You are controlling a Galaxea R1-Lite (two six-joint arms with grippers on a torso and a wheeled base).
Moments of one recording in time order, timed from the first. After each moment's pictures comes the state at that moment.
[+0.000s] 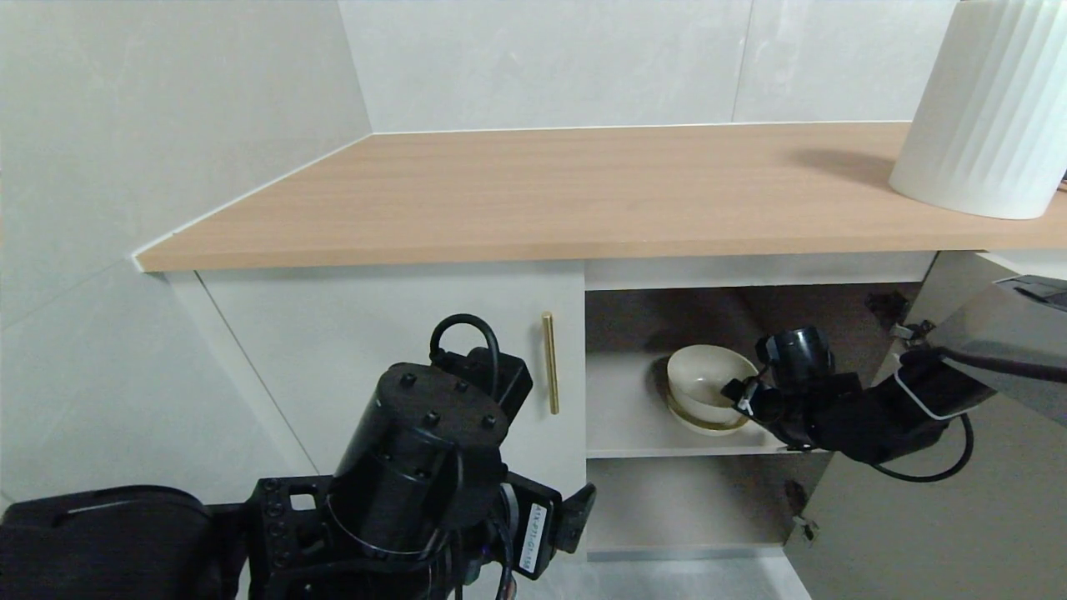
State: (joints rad) left arm -0.93 1.64 -0.78 -0.24 0.38 -0.33; right arm 0.30 2.21 -1.03 -0.47 -0.29 0.77
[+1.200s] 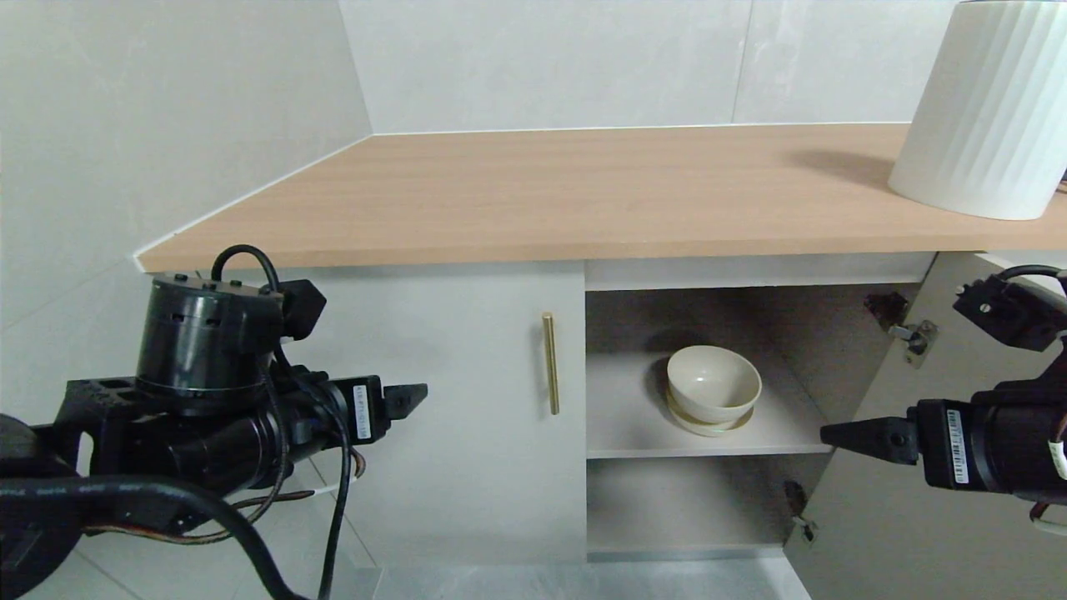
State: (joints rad) left arm -0.44 1.51 -0.73 -0.23 0.28 -0.34; right arm 0.53 1.28 -0.88 0.30 -0.16 0.46
